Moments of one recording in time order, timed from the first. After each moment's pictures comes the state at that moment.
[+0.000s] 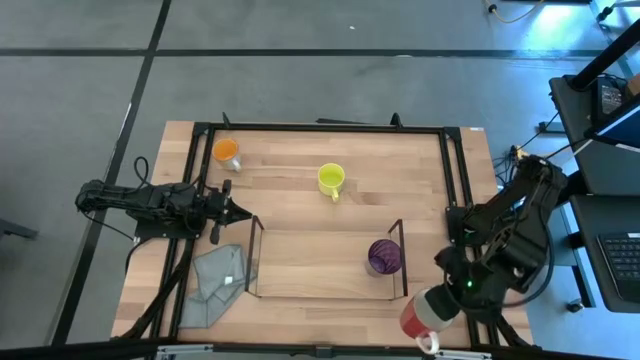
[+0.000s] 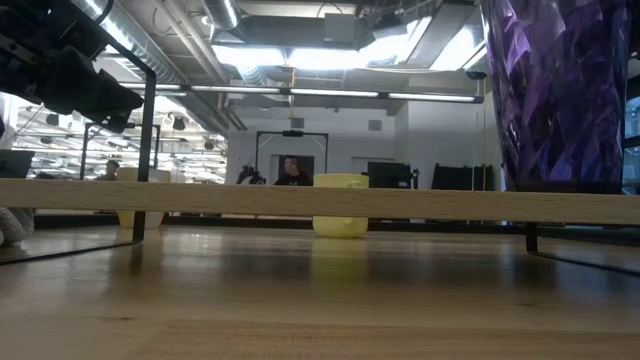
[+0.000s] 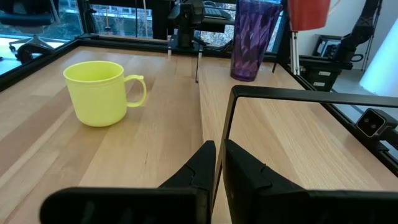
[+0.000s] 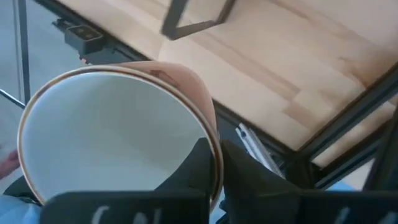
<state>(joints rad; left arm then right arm) -0.10 0.06 0.09 -0.23 -0.04 -0.12 0.95 1.41 1.52 -1.26 0.02 2.02</state>
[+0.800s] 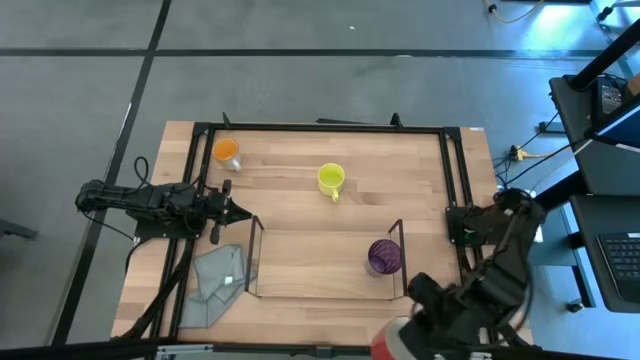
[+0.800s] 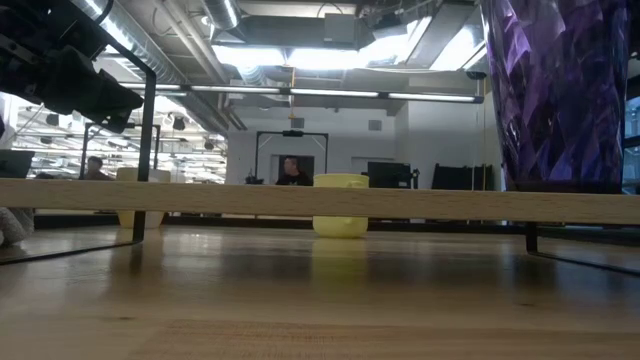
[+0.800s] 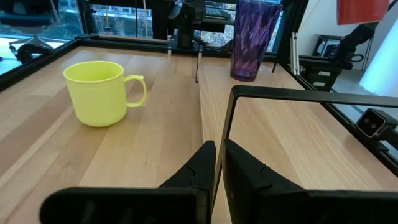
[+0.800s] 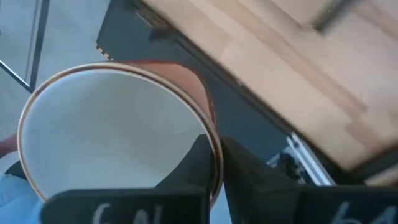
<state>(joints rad) -0.10 0.06 0.09 -0.23 -0.04 -0.12 0.88 1.80 2.07 -1.39 0.06 1.81</state>
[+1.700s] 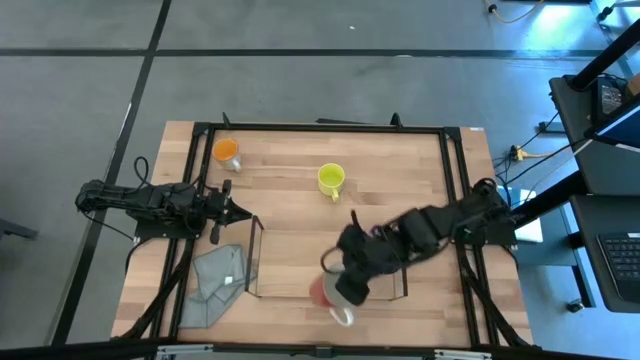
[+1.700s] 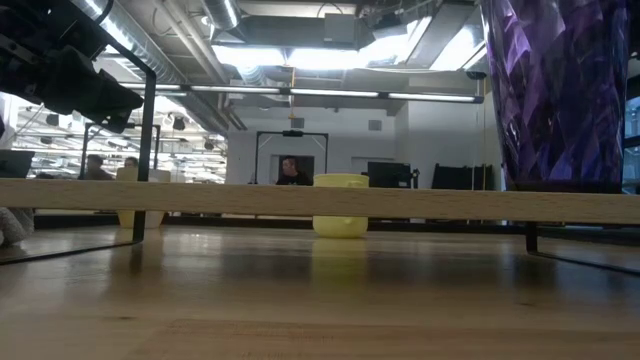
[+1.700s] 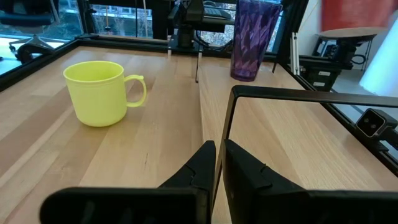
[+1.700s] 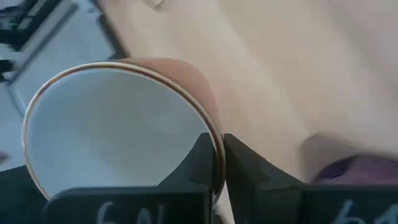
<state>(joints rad) -0.10 0.06 0.09 -0.23 -0.04 -0.12 0.46 1.94 2.23 -1.37 0.07 1.06</state>
